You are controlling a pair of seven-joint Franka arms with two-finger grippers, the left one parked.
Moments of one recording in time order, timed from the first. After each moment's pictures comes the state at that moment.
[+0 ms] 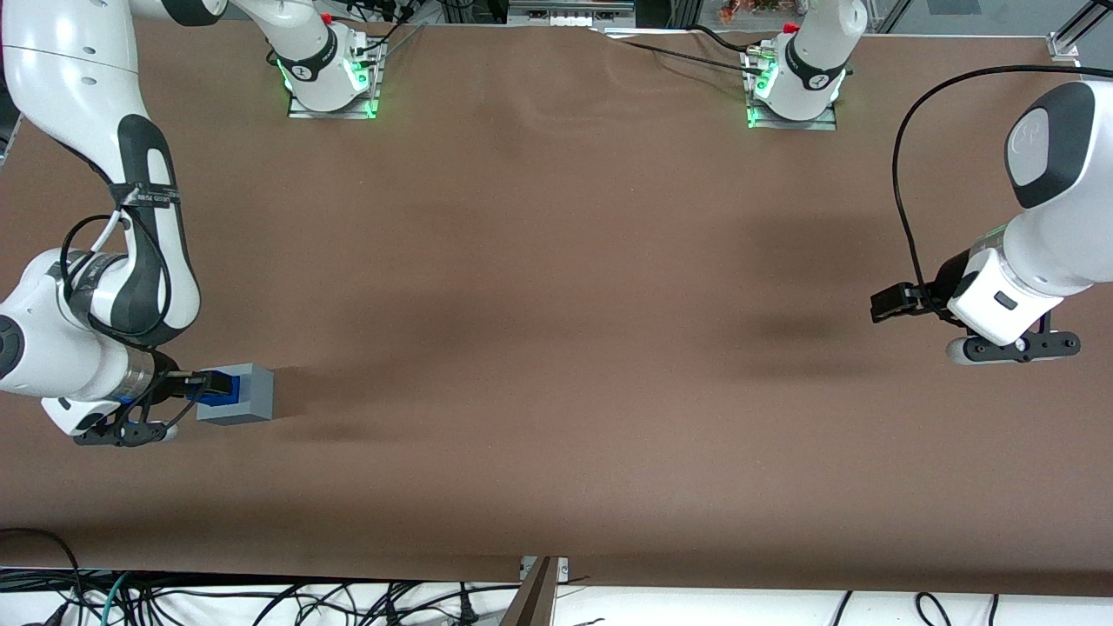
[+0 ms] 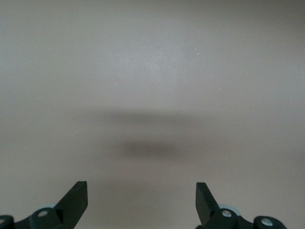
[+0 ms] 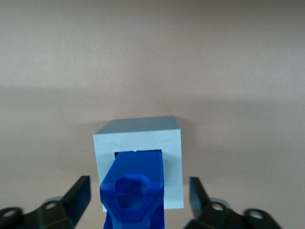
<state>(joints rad) 0.09 0.70 -0.22 -1.38 0.15 2.06 -0.21</state>
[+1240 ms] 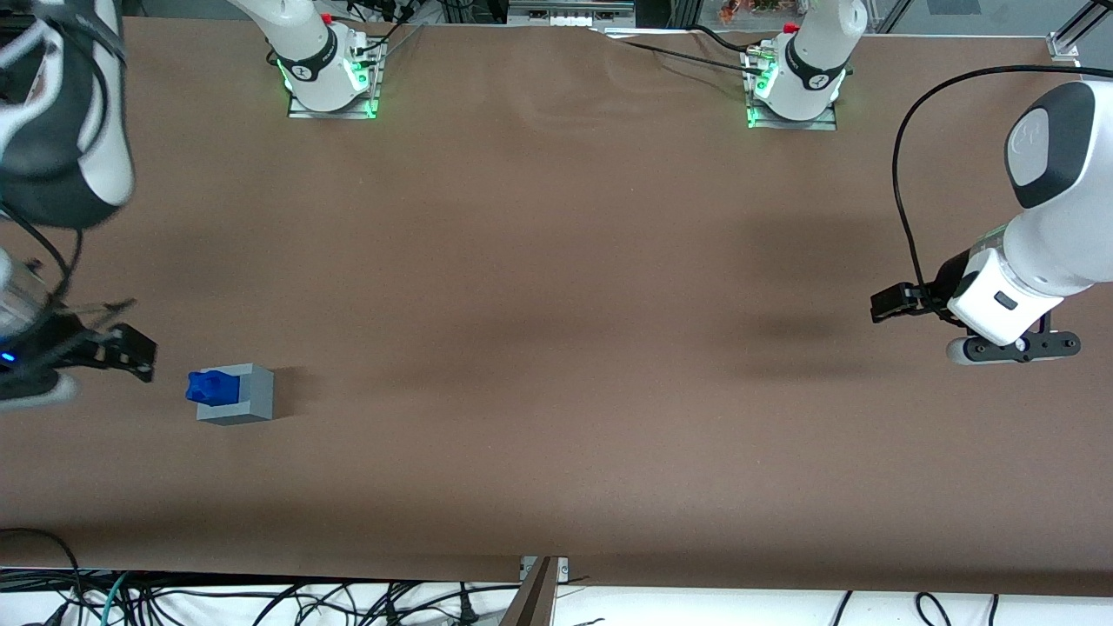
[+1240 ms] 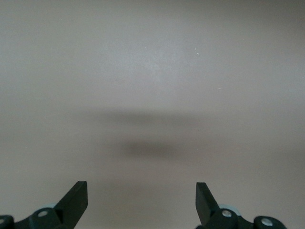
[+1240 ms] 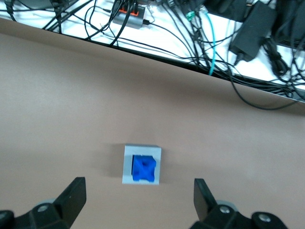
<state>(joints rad) 0.16 0.37 -0.20 -1.29 -0.03 1.90 -0.21</state>
